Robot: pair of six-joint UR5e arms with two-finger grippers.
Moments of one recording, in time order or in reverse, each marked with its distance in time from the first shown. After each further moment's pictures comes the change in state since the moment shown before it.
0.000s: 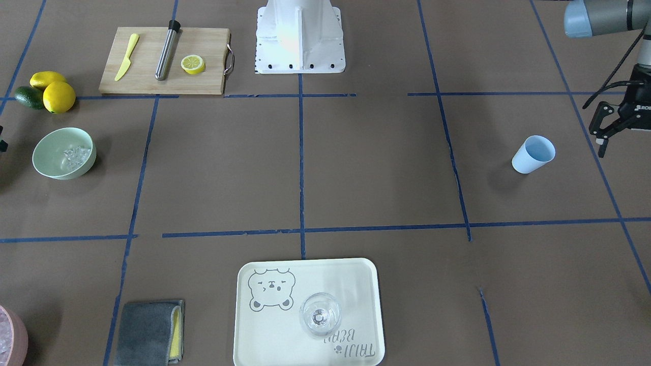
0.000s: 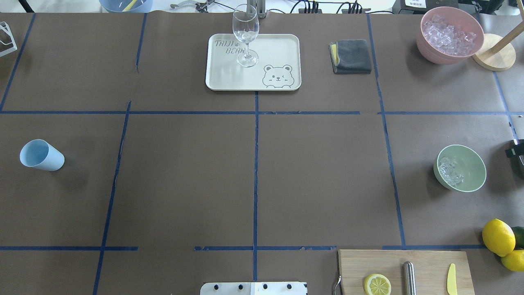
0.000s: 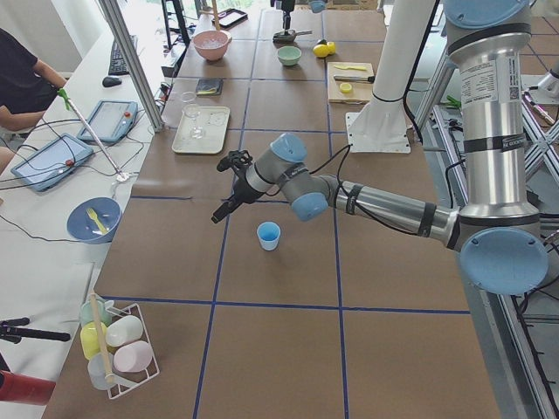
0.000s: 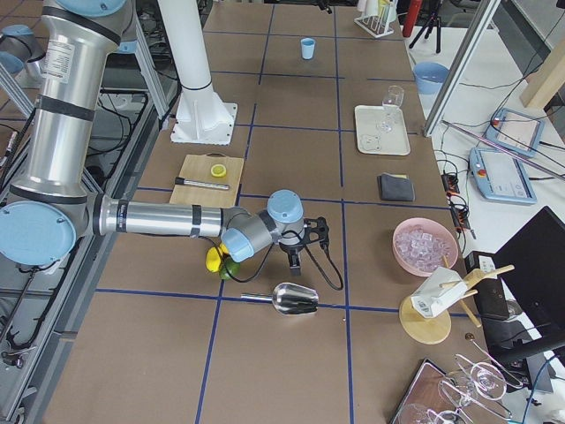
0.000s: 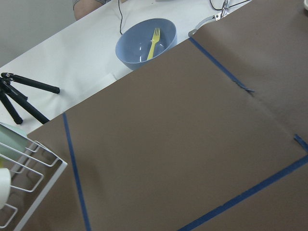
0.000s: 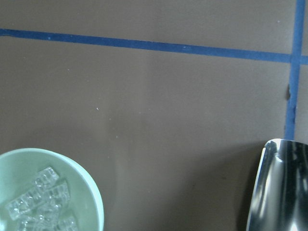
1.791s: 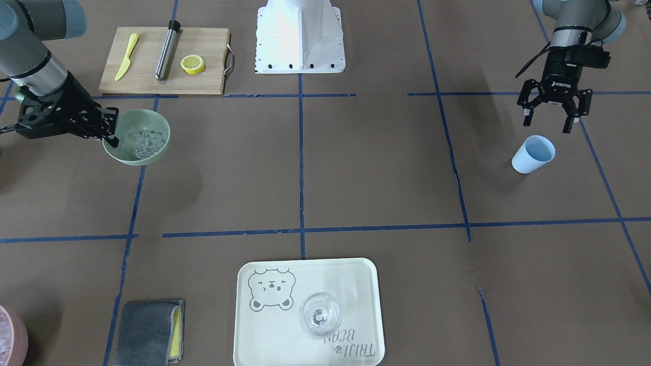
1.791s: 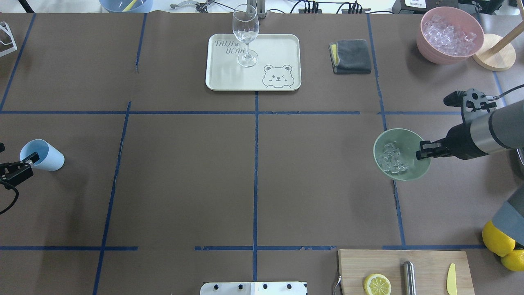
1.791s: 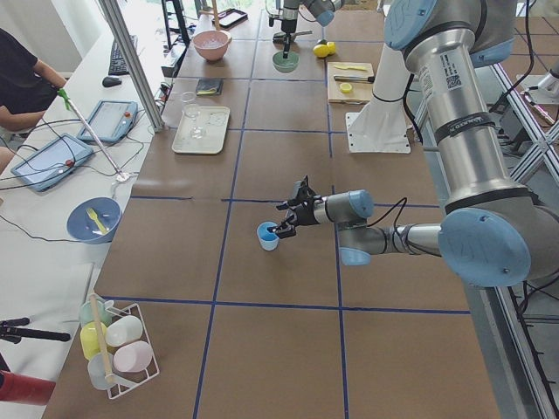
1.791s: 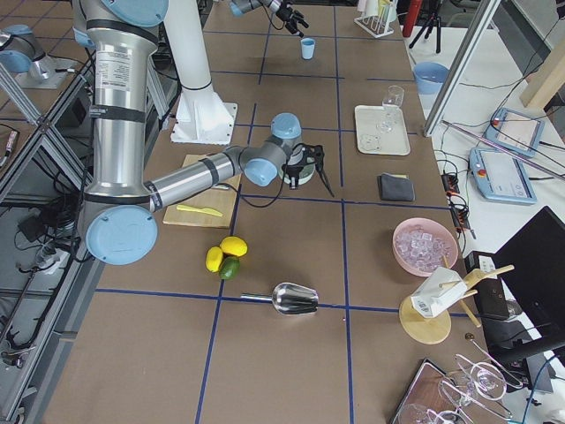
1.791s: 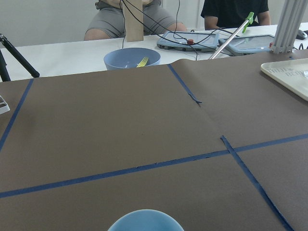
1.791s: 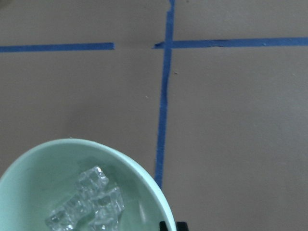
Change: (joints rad) left arm 0.684 0.320 0.146 -0.878 0.697 -0.659; right arm -0.416 0.106 0.252 0.000 -0.187 0.587
